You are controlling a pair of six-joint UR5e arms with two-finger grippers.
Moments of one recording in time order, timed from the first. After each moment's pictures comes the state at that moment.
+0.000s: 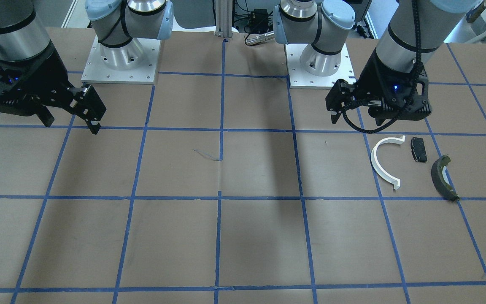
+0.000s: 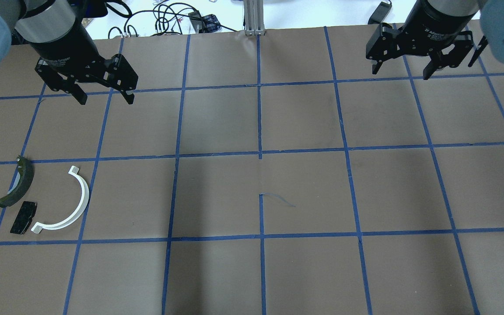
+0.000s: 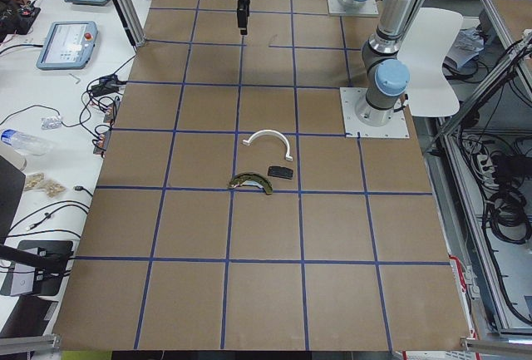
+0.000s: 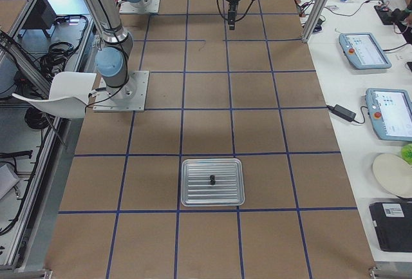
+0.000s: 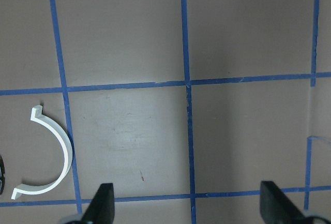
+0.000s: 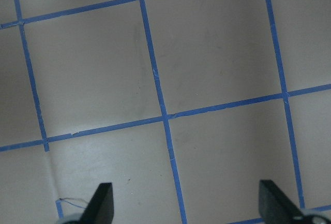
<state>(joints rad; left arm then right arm) -1.51 -1.62 -1.51 -1.60 1.58 0.10 1.51 -1.53 1.54 -1.69 -1.56 0.12</state>
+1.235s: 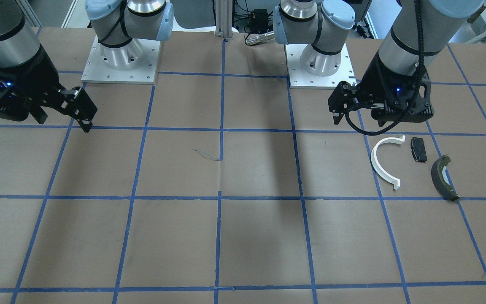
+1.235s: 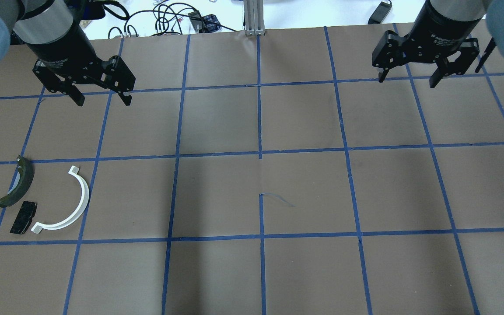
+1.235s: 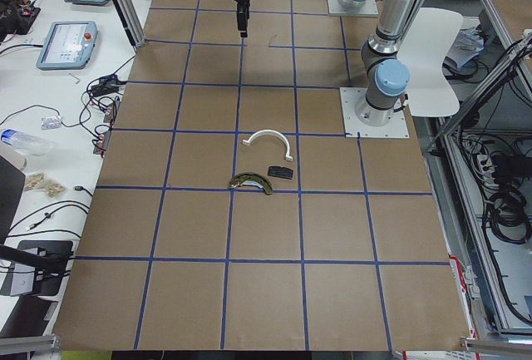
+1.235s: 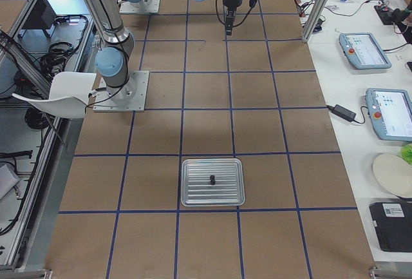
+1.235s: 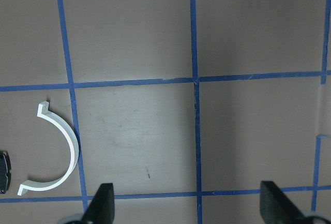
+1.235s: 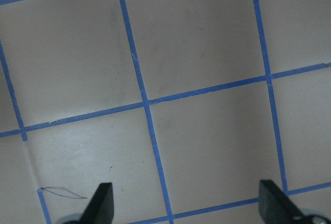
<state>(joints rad) -1.50 -1.63 -1.51 -1.61 1.58 0.11 1.44 -1.53 1.54 -1.62 -1.57 0.07</state>
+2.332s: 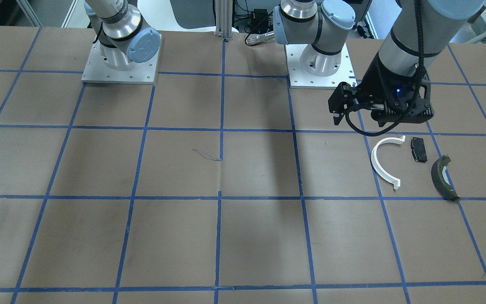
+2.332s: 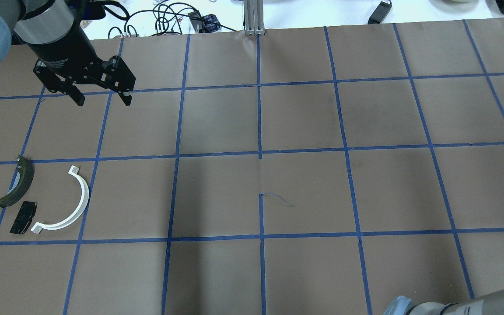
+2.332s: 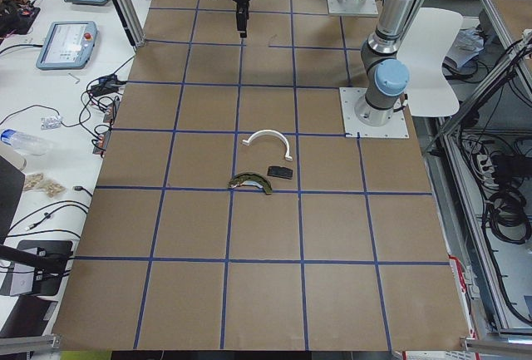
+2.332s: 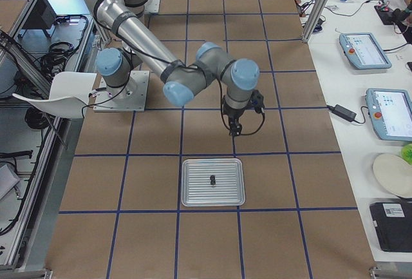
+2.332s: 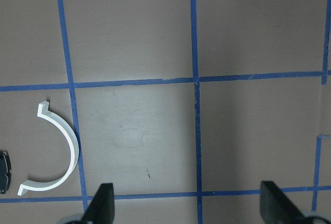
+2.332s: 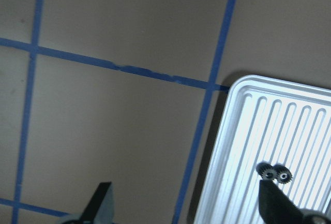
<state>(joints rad) -1.50 -1.63 -1.51 -1.61 1.59 0.11 0.74 -1.22 1.55 -1.87 -1.58 -1.05</state>
